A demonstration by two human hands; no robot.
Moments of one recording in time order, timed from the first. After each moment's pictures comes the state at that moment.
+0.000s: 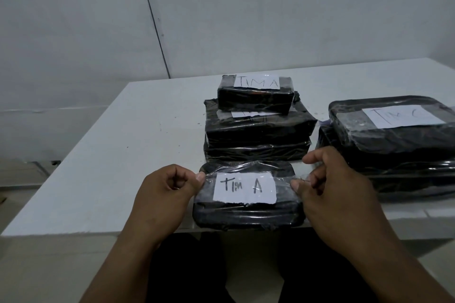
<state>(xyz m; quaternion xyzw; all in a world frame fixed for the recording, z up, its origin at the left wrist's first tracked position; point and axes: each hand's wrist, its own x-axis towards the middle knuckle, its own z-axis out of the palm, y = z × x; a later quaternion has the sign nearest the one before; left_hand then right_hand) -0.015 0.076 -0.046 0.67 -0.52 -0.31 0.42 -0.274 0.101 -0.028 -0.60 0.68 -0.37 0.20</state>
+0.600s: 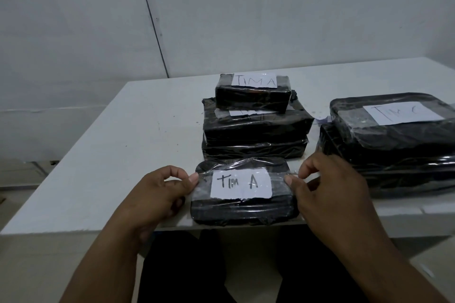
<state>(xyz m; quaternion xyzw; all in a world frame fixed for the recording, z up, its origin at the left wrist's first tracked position) -0.002 0.068 -0.043 0.64 -0.43 -0.51 0.38 -0.273 0.097 -0.044 -0.62 0.68 -0.36 0.12</state>
